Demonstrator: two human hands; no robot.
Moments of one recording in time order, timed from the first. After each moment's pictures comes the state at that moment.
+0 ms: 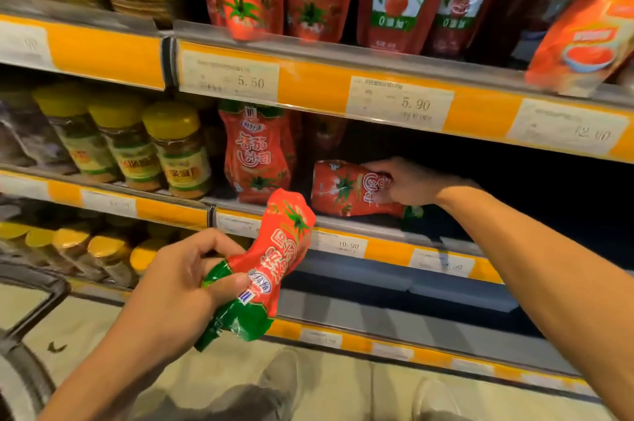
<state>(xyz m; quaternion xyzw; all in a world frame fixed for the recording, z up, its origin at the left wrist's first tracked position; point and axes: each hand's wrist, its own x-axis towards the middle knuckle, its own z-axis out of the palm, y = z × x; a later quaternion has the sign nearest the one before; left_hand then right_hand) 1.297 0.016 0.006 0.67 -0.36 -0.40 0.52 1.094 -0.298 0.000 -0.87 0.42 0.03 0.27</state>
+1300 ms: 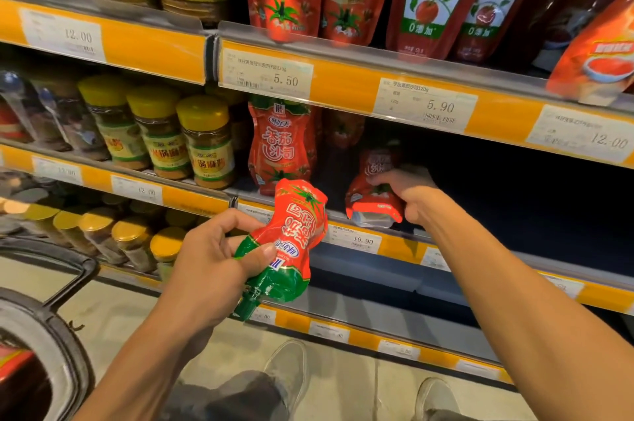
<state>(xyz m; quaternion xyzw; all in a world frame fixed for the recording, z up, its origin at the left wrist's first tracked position) 1.288 0.016 0.013 0.64 -0.28 -0.42 0.58 1.132 -0.255 -0.014 -0.51 0.63 -0.29 0.51</state>
